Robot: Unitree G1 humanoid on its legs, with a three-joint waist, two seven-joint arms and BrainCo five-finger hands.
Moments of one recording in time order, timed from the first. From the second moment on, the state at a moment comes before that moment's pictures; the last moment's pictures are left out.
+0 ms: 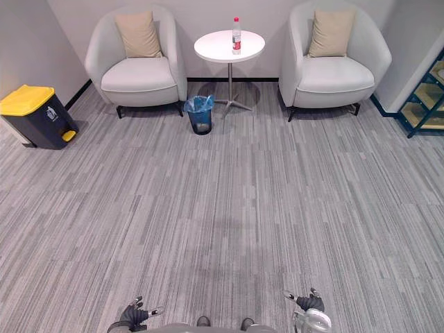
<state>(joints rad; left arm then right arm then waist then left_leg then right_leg) 0.10 0.11 0.08 1.07 0.03 -0.10 0.11 0.02 -0.14 -0.27 1.02 0.03 -0.08 -0.15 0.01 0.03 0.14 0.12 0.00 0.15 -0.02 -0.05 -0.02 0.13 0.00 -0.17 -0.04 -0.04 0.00</state>
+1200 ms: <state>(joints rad) 0.09 0.10 0.03 1.03 0.03 -0.12 0.15 0.03 -0.12 -0.12 0.99 0.01 -0.11 -0.17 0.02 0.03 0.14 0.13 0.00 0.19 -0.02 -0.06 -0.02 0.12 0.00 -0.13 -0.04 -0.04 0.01</state>
